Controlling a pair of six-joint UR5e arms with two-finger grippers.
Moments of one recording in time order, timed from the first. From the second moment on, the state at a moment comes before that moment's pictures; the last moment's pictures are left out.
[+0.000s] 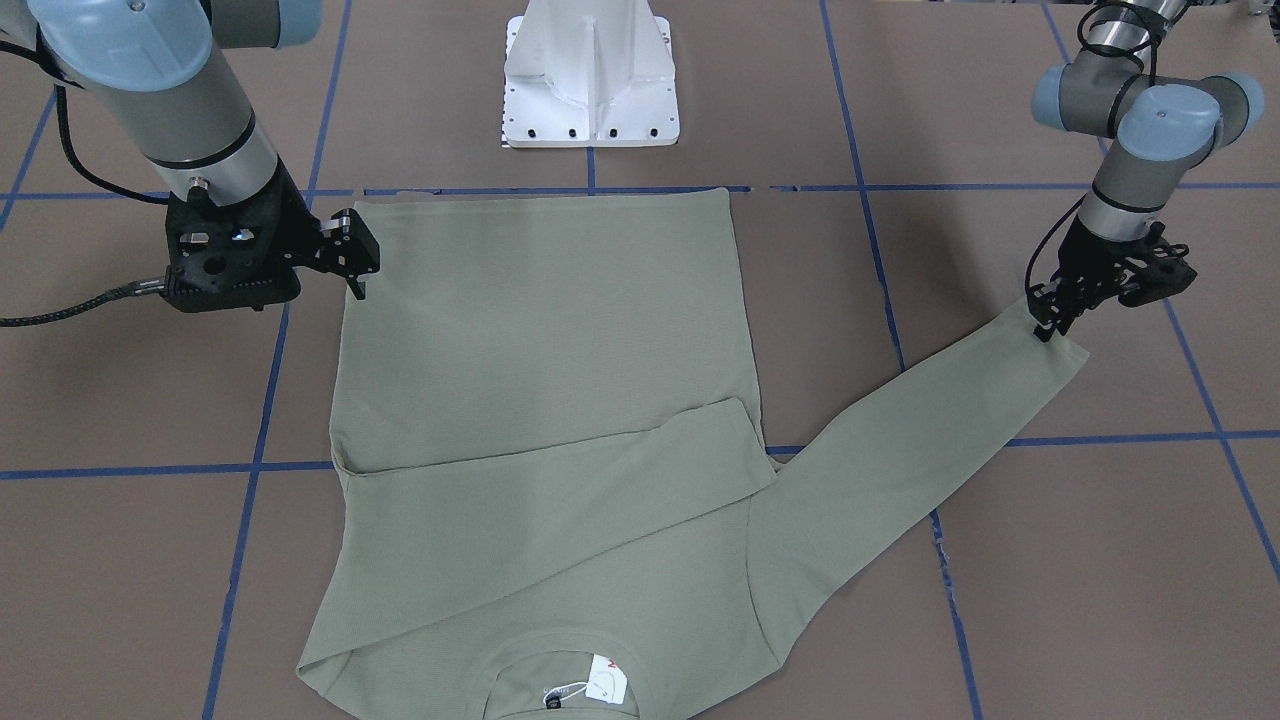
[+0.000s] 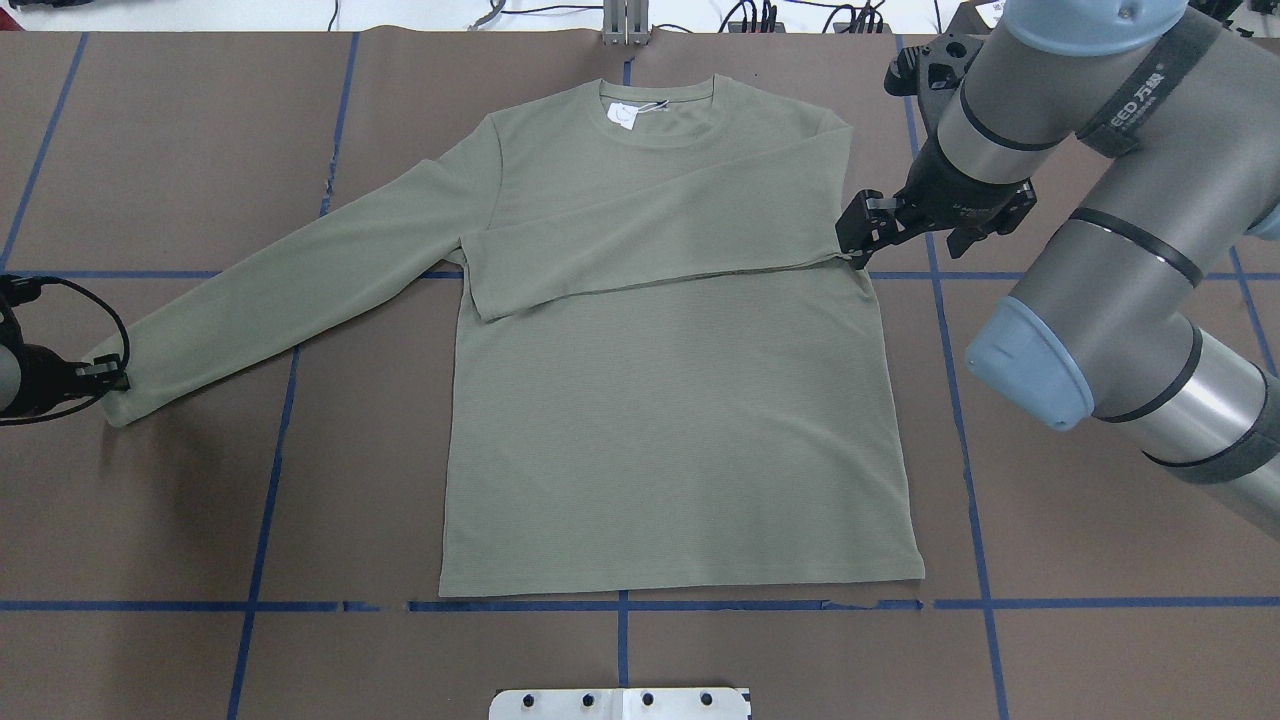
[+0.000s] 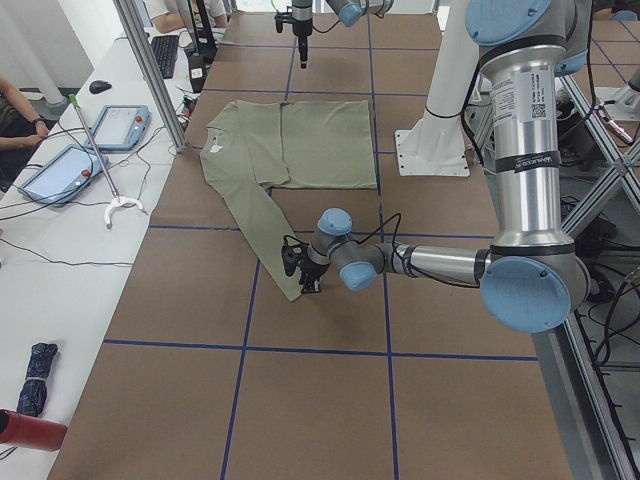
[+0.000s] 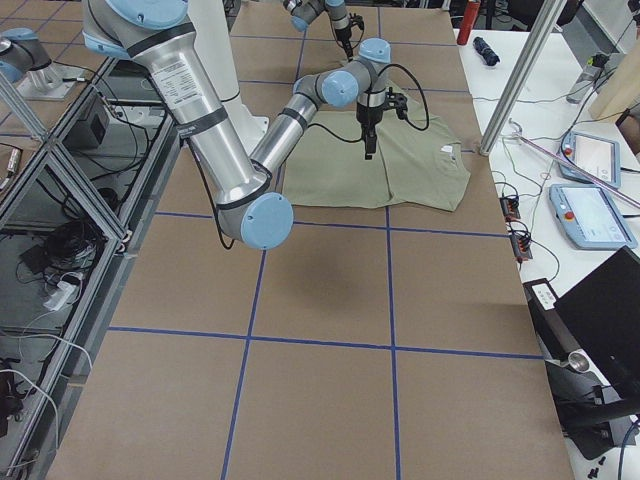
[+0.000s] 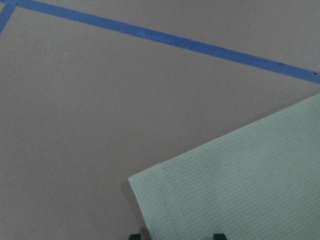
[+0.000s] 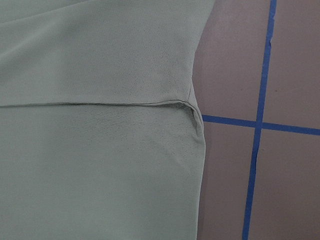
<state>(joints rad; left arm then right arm) -0.79 -1.43 -1.63 -2.40 -1.81 -1.29 0.86 -1.04 1.94 -1.90 2.09 0.77</state>
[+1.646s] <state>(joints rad) -0.87 -2.20 -1.64 -1.74 -1.87 -1.28 0.94 -1.36 2.15 -1.90 2.12 0.76</state>
